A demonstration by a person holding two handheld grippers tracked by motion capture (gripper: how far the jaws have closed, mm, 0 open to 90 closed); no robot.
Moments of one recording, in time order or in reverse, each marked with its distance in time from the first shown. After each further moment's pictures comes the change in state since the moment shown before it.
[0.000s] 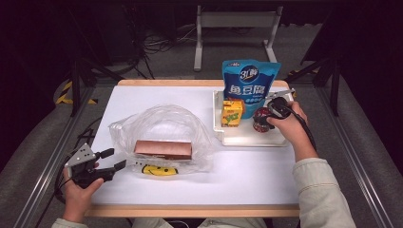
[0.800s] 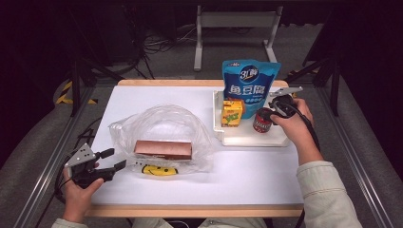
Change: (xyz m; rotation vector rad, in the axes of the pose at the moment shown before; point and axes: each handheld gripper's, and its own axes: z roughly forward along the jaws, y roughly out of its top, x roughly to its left) left arm 0.000 0.000 0.000 -0.001 -0.001 0.001; right arm 0.011 0.008 -0.034 -0.120 -0.068 -0.033
